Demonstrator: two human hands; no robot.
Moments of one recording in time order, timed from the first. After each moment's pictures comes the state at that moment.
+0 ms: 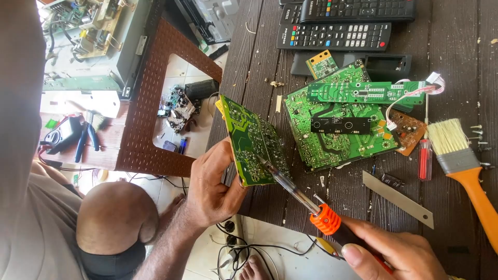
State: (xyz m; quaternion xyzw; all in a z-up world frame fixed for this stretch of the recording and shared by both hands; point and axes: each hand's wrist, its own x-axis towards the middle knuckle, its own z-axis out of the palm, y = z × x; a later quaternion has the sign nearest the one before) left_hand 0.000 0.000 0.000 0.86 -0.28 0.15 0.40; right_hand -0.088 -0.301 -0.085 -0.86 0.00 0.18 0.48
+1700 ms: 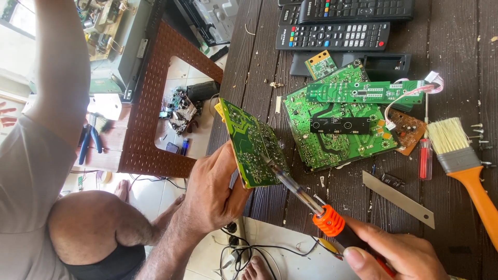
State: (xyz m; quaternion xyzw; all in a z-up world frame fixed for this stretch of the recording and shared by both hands) left_hand -0.002 -0.003 0.016 0.89 -0.30 0.11 0.32; right_hand -0.094 -0.292 -0.072 -0.88 0.02 0.13 0.46
